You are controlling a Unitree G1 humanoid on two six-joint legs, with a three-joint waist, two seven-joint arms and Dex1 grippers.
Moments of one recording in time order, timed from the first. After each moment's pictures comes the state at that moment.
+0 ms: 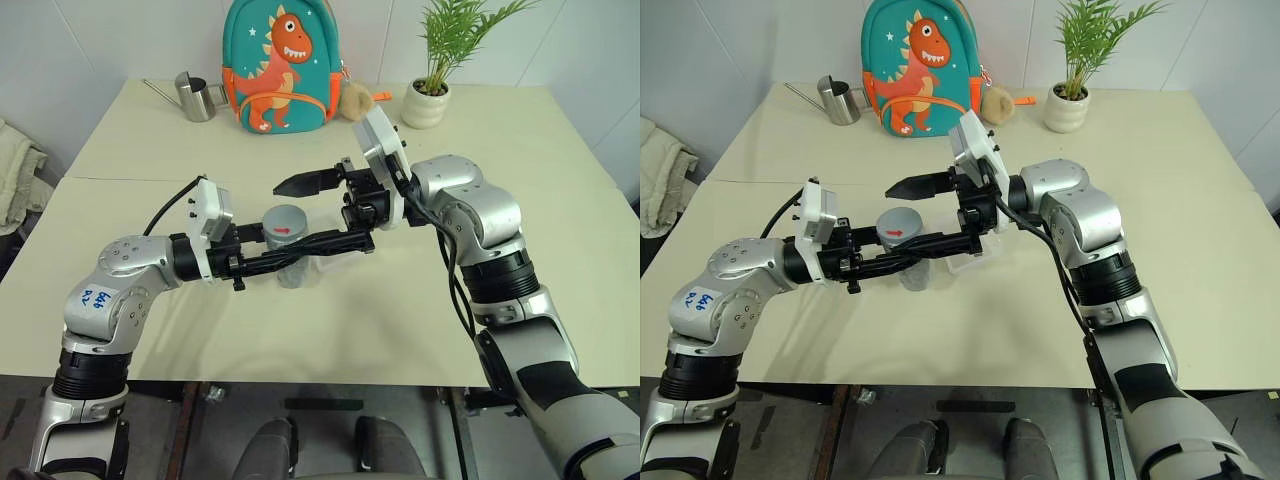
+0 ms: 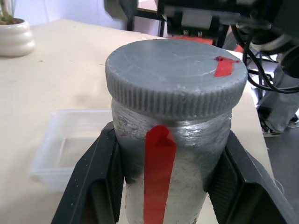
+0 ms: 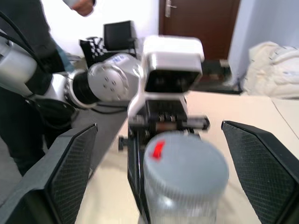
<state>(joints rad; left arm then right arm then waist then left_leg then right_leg) -0.49 0.63 0.07 -0.21 -0.59 0.57 -0.95 -1.03 -0.33 0.18 0.20 0.48 0.45 1.35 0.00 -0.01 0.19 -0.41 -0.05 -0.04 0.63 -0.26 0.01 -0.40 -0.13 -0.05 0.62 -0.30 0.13</state>
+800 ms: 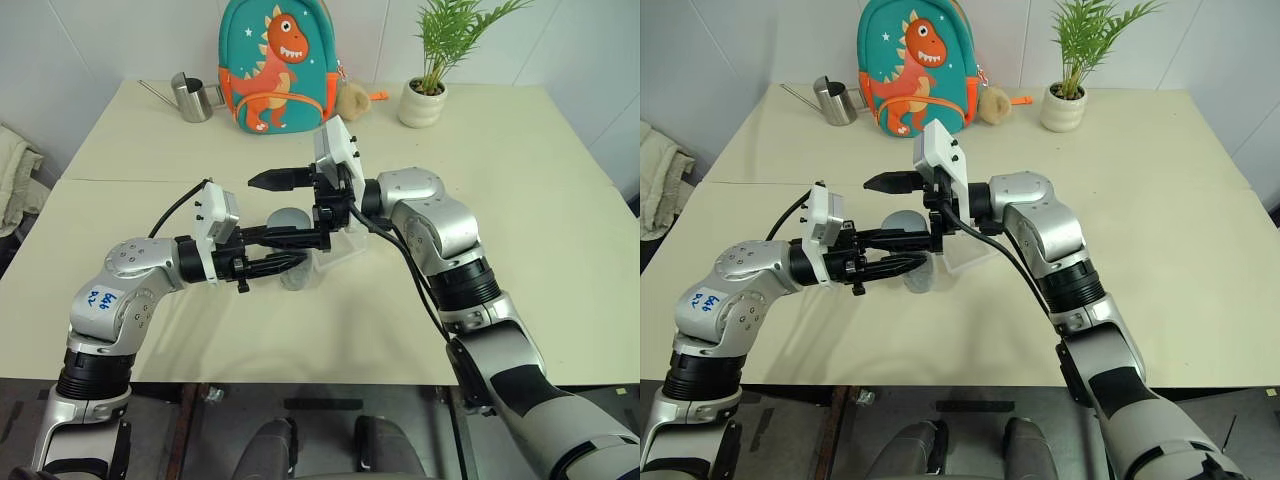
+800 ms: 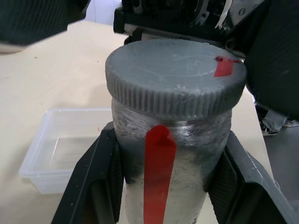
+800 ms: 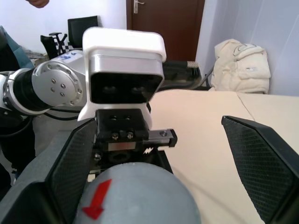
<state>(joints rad) -0.49 0.63 0.04 -0.20 -0.59 0.57 -0.94 -1.04 -0.18 0.19 0.29 0.37 0.37 1.20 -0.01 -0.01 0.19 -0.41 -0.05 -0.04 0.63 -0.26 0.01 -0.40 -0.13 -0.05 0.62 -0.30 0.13</state>
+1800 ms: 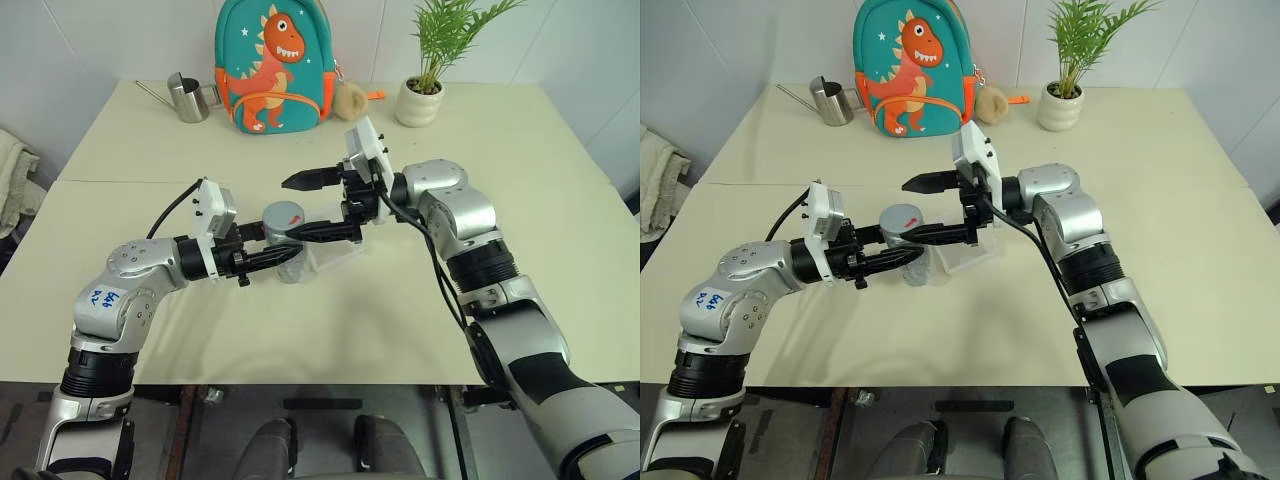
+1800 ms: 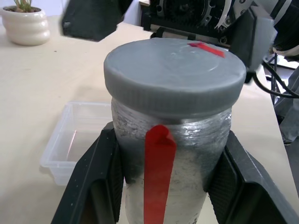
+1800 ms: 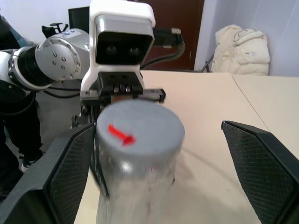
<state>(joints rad) -0.49 0.61 0.07 -0.18 -0.58 0.56 -0.89 -1.11 -0.35 0.16 0.54 0.37 0.26 1.36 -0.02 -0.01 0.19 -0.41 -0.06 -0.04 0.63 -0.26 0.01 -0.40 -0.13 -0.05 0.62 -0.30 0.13</state>
